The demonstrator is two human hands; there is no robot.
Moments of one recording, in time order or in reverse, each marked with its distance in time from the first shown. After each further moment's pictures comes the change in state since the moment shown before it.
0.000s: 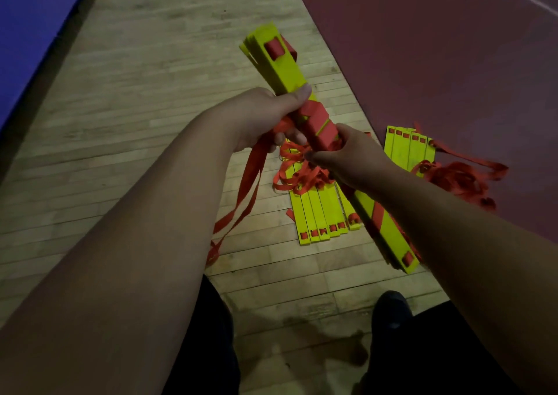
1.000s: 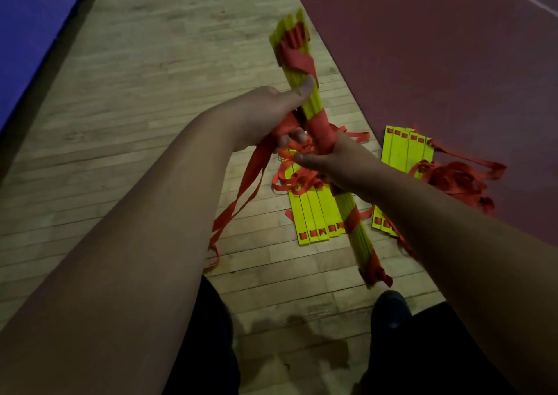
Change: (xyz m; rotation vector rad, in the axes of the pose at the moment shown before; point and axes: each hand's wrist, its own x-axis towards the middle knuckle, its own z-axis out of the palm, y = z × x) left_hand 0.000 0.006 0.005 0.081 -0.028 0.058; right_hand 0.002 -0.001 0.008 0.126 -0.155 0.053
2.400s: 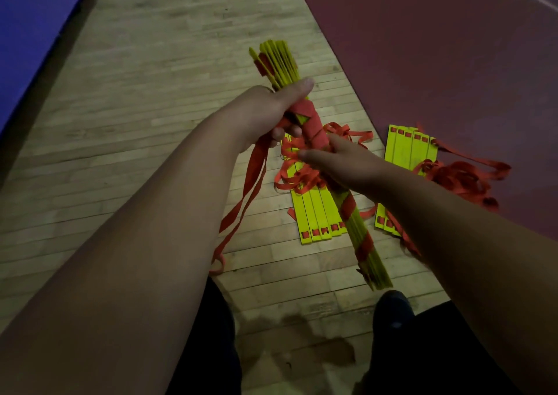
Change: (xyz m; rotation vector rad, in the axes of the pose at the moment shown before) left_hand 0.000 -0.009 -0.001 -0.060 0.183 -0.051; right_hand 0.000 0.000 0.000 -0.014 -0.102 0.032
